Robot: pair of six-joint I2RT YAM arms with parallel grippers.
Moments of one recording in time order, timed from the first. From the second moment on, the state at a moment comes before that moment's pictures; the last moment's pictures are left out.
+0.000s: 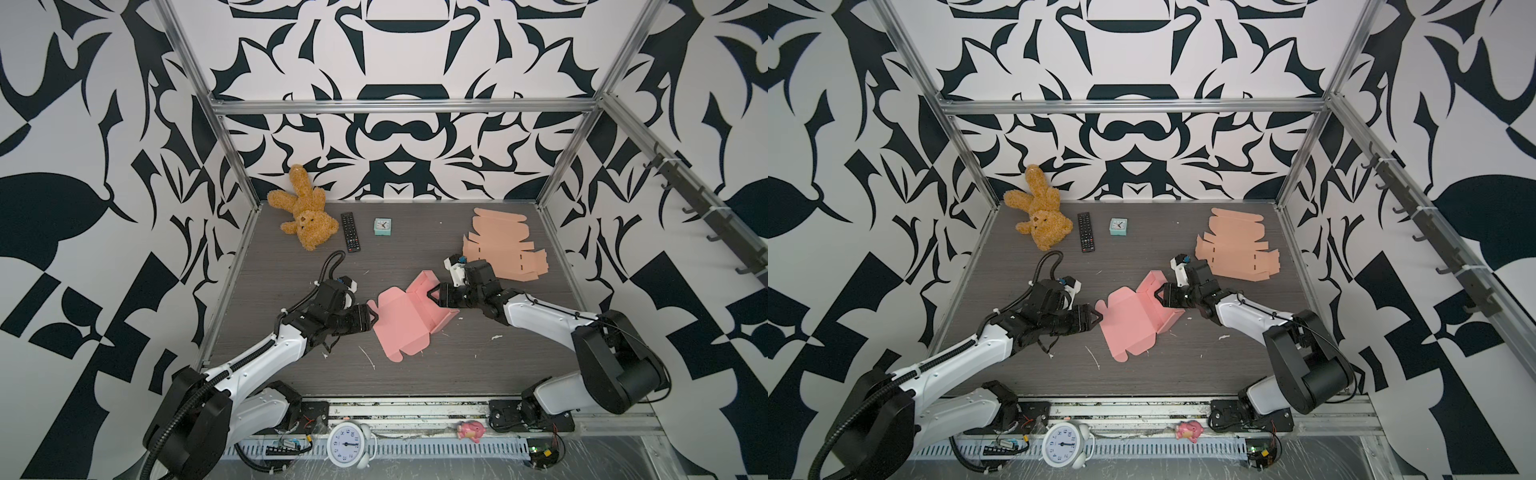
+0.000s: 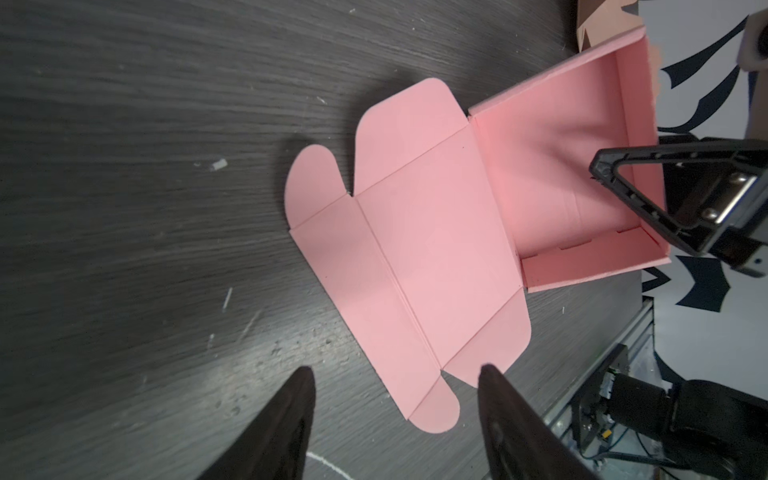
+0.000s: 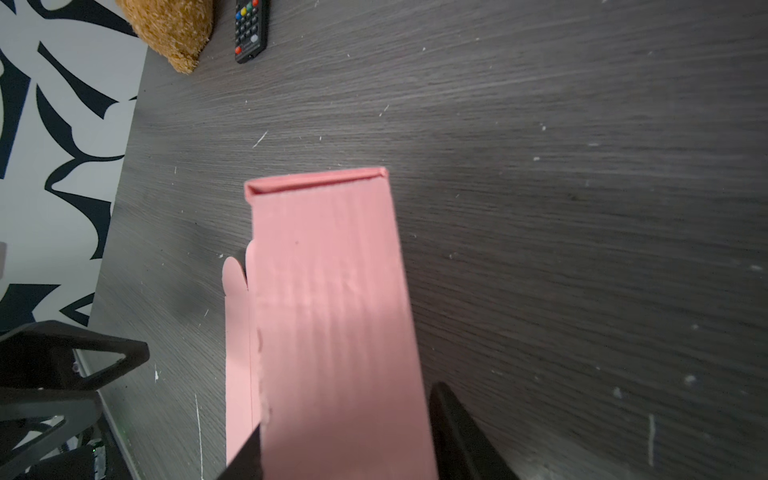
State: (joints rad) left arm -0.56 1.12 0.51 -0.24 0.34 -0.69; right arm 0.44 1.45 0.66 0.02 -0.39 0.50
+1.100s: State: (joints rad) left arm -0.55 1.22 0.41 0.02 0.44 -0.86; right arm 0.34 1.52 0.57 0.11 -0.44 0.51
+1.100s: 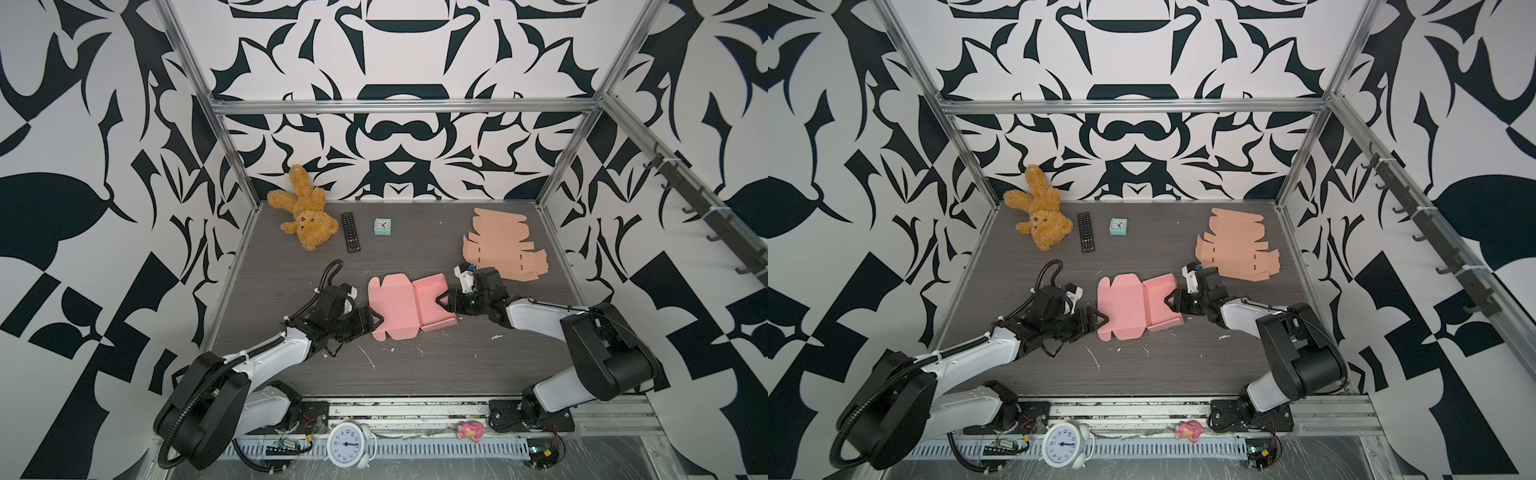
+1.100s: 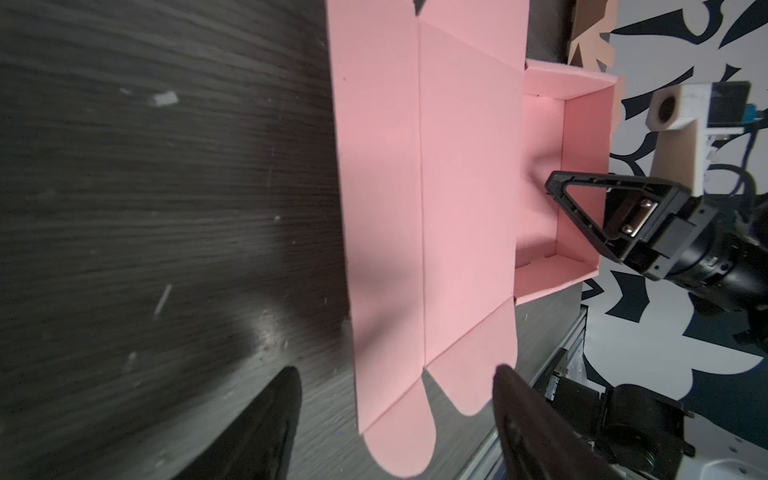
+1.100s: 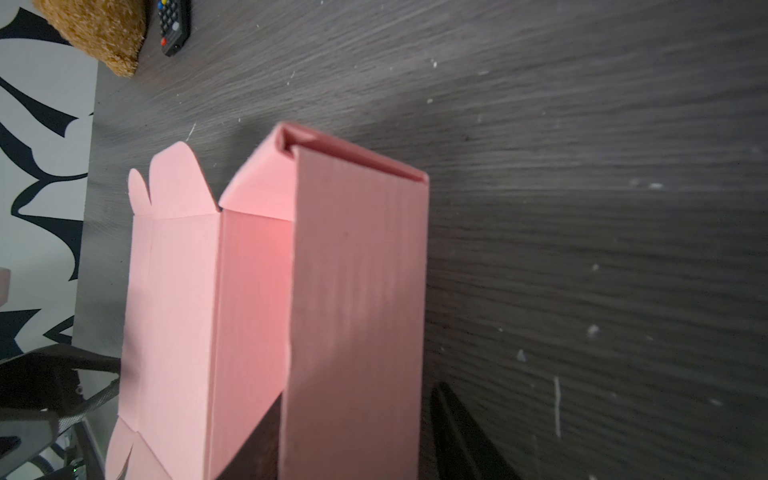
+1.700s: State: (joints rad) left arm -0.55 1.32 0.40 0.22 0.51 -0.97; right arm 0.34 1.54 0.56 0.13 -0.45 0.51
